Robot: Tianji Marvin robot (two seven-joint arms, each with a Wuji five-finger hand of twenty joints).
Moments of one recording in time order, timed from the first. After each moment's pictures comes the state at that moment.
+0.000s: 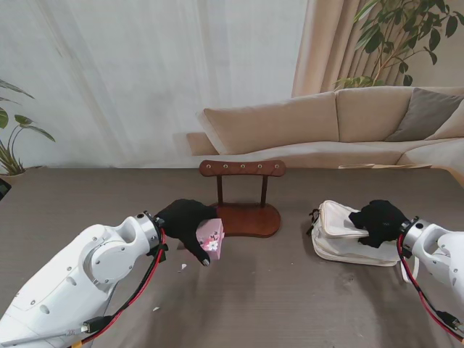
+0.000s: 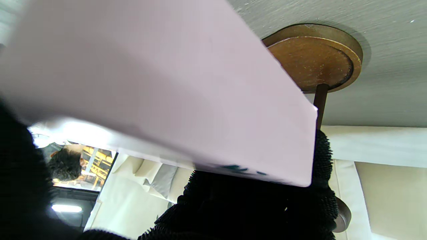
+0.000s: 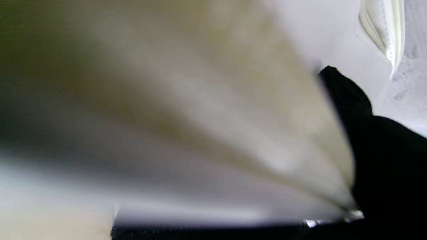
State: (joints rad) left arm 1.32 -1.05 -1.08 -1.53 0.71 -0.40 -0.17; right arm -1.21 -0.88 1.25 -0.96 -1.36 -0.68 -0.40; left_hand 0.43 -0.92 0.42 -0.22 0.67 0.39 0.71 0.69 1.11 0.32 0.23 1.05 0.93 0.35 0.54 1.37 0.58 0.33 1.26 0.60; right_hand 0.43 -0.82 1.22 -0.47 0.80 0.11 1.16 0.11 1.23 0.07 0.61 0.53 1.26 0.09 0.65 0.48 0.67 0.10 1.20 0.31
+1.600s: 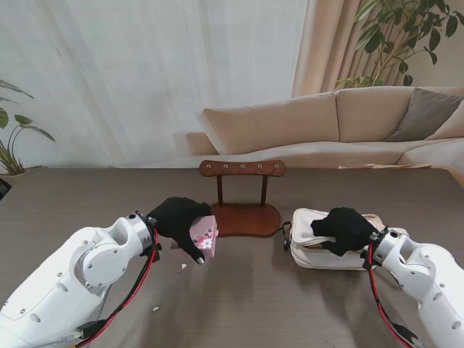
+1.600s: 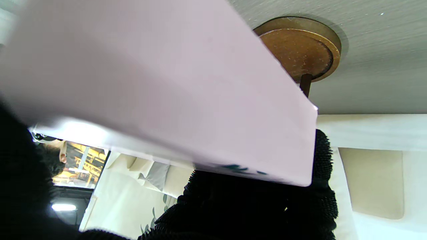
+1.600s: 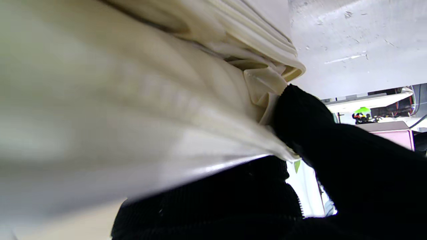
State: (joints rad) left arm 1.38 -1.04 -1.15 -1.59 0.75 -0.39 -0.17; right arm -1.40 -1.01 1.40 -1.25 -1.06 -0.84 -0.18; left_hand 0.43 -0.92 0.42 -0.22 0.67 0.39 0.71 0.69 1.11 0.32 0.23 1.05 0.93 0.35 0.55 1.37 0.58 0.33 1.26 0.60; right_hand 0.52 -0.73 1.30 -0.43 0.84 -0.04 1.23 0.17 1.24 0.01 0.69 0.58 1.28 0.05 0.80 0.55 0.67 0.09 1.23 0.36
